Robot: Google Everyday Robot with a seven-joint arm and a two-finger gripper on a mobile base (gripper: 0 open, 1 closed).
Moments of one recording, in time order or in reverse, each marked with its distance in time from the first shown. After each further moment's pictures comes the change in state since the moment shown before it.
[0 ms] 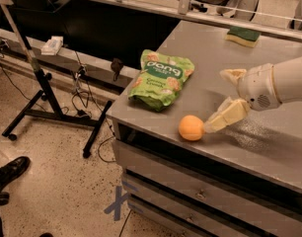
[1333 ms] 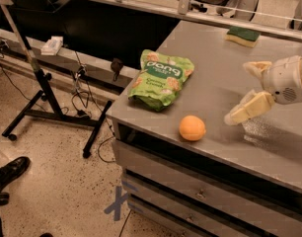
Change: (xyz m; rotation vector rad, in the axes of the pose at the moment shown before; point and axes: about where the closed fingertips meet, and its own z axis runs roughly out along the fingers) arm 0.017 -0.030 -0.042 0.078 0.023 0.014
